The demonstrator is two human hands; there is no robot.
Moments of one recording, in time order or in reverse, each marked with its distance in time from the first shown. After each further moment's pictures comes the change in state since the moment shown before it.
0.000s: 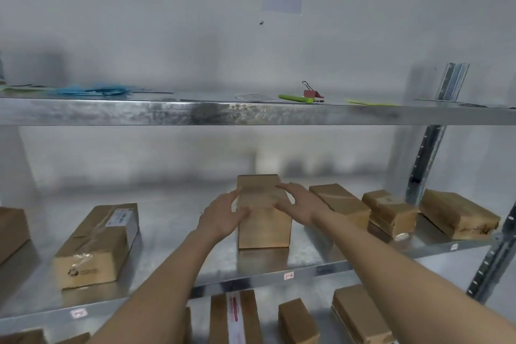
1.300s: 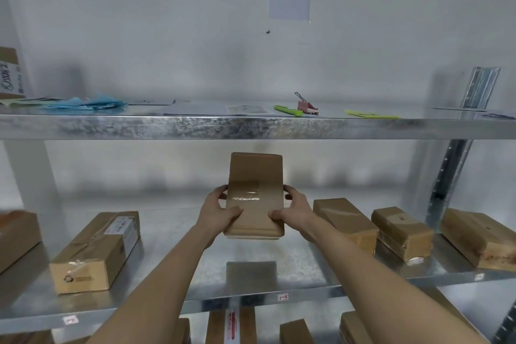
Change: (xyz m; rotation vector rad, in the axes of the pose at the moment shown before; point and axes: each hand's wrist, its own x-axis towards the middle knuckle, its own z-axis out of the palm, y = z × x) left_hand 0.025 0.025 0.001 -0.529 0.218 -0.186; right_hand 0.037 0.014 0.007 0.706 0.091 0.126
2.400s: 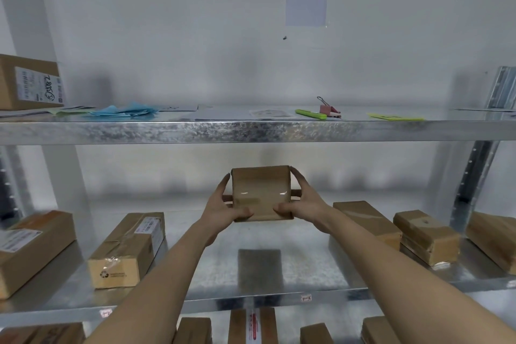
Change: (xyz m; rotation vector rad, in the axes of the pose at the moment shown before) left_hand -0.018 0.018 -0.050 -0.151 -0.103 -0.036; right_hand -0.004 -0.034 0.012 0.141 -0.192 -0.100
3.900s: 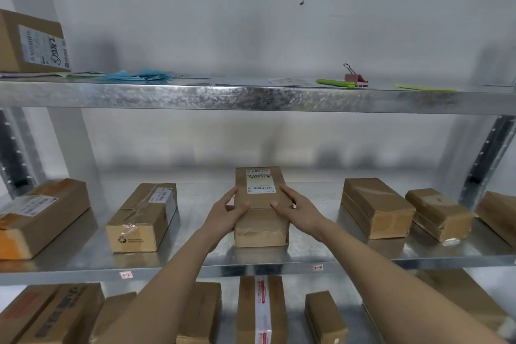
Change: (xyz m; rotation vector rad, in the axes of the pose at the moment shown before) left_hand -0.021 -0.082 -0.019 -0.025 -0.027 -0.162; right_hand -0.014 0.065 0.062 -0.119 -0.026 0.048
